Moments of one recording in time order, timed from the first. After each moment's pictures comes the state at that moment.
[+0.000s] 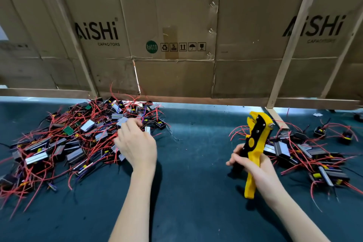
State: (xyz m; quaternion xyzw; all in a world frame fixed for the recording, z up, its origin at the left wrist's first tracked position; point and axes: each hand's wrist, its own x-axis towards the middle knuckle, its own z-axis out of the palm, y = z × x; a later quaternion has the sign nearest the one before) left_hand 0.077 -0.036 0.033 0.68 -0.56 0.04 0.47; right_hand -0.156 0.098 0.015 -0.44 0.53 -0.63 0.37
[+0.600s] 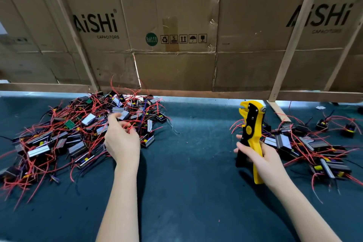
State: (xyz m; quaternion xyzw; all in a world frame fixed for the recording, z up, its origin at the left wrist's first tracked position) left_hand 0.113 -0.038 0.036 0.68 -0.51 -0.06 0.52; right_hand -0.169 0.098 0.017 -0.43 0.62 -0.57 0.31
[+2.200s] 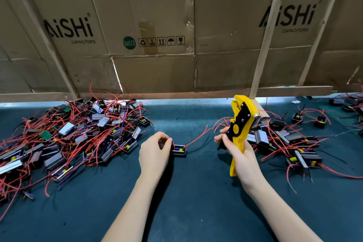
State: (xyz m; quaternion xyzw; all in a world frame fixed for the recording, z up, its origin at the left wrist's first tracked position) left_hand 0.028 -0.016 0.000 0.58 -0.68 -0.21 0.40; right_hand -0.158 0.097 0.010 -0.43 0.52 -0.67 0.31
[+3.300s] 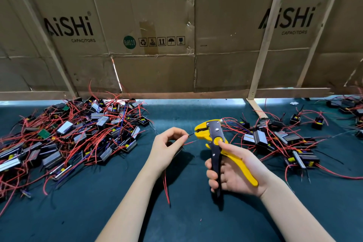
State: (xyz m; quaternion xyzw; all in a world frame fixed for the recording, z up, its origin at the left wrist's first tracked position) left_hand 0.017 -0.014 0.007 0.32 -0.70 -0.45 0.44; right_hand -0.173 0.107 0.029 -0.31 0.41 -0.41 0.76
